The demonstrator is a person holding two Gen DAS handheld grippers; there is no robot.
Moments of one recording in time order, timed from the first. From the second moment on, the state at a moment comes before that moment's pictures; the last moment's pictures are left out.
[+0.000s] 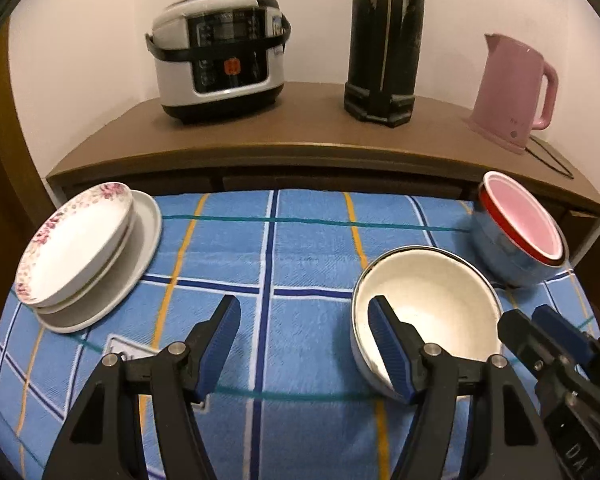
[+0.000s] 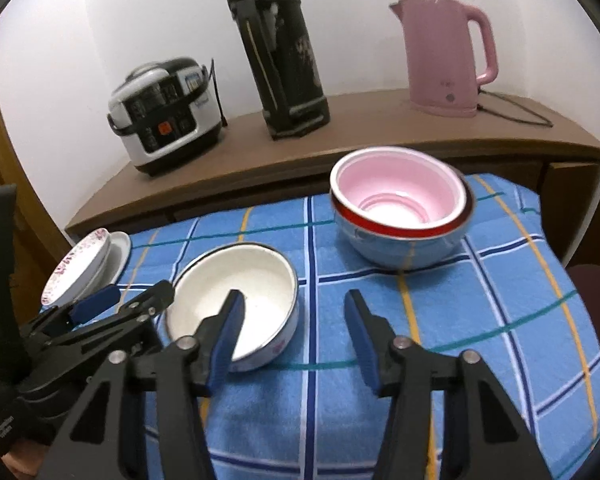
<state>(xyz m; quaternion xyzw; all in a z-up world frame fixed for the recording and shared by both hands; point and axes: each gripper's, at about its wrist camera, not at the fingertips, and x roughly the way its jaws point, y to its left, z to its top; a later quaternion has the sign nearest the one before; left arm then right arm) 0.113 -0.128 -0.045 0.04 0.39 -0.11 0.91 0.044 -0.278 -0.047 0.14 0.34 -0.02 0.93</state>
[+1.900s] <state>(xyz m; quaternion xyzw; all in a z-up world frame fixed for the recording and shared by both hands) 0.071 -0.196 -0.046 0.05 0.39 -0.22 0.89 0.008 -0.313 -0.049 0.20 0.36 -0.06 0.91</state>
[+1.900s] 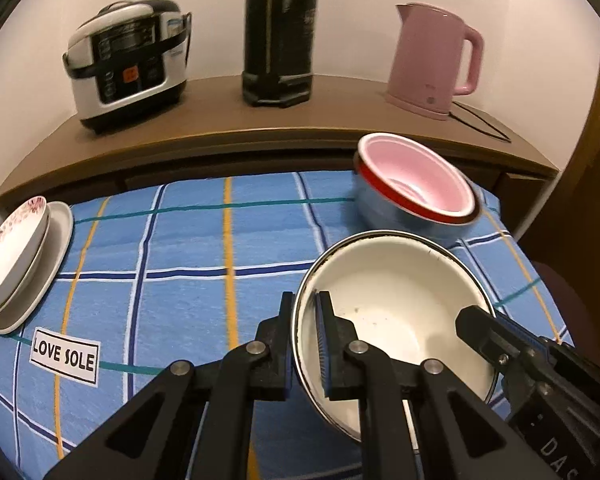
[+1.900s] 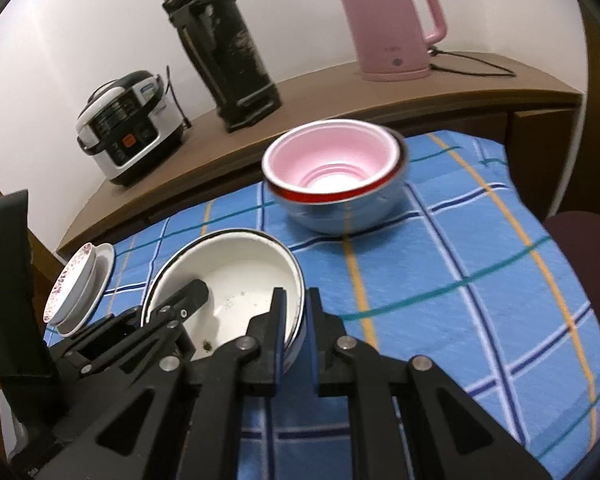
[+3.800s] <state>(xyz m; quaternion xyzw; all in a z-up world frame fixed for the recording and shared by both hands) 0.012 -0.247 -0.009 0.06 0.36 -0.28 0.89 -0.071 -0.355 -0.008 0.19 0.31 -0.12 0.92</state>
